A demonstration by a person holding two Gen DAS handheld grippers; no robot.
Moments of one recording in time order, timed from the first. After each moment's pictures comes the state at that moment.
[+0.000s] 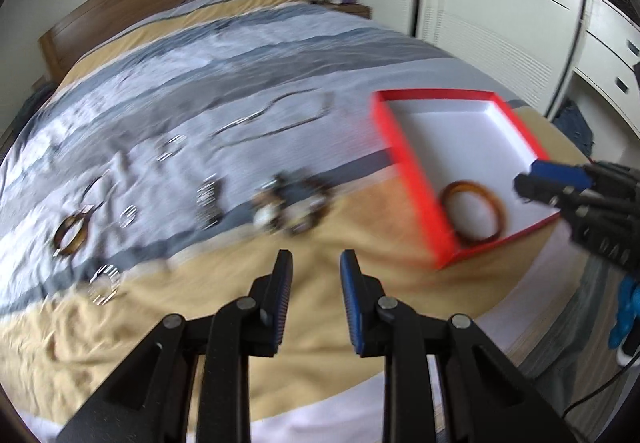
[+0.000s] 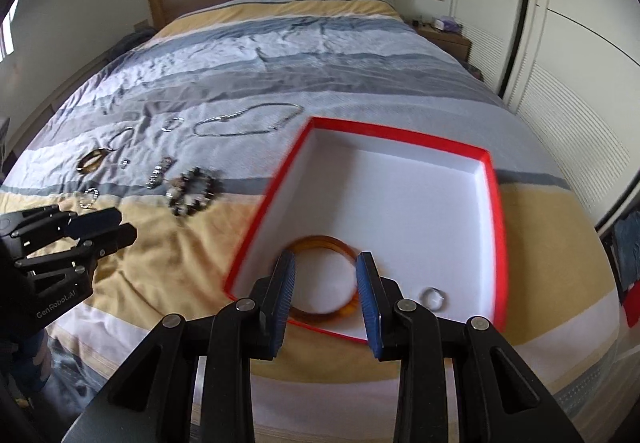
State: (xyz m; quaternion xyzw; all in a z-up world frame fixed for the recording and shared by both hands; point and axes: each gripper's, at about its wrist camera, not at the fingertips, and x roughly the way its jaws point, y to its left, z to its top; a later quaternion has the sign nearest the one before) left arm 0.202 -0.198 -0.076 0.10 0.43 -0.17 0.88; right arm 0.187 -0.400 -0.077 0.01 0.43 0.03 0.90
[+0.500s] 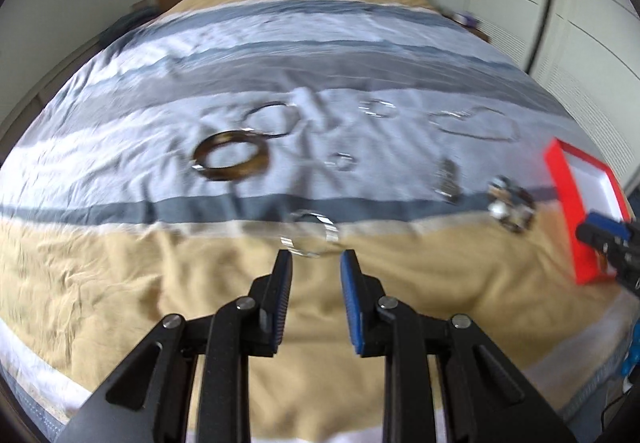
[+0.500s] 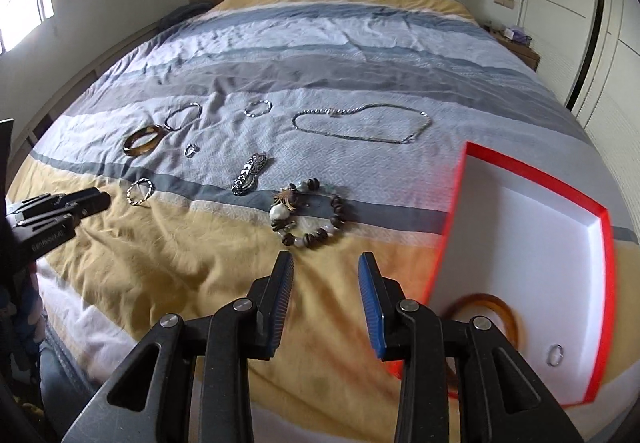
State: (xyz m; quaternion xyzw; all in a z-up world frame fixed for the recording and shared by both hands) left arm 0.233 -0.015 -0.090 0.00 0.45 -0.01 0.89; right arm 0.245 -0.290 -0.097 -0.02 0.46 0.12 0.88
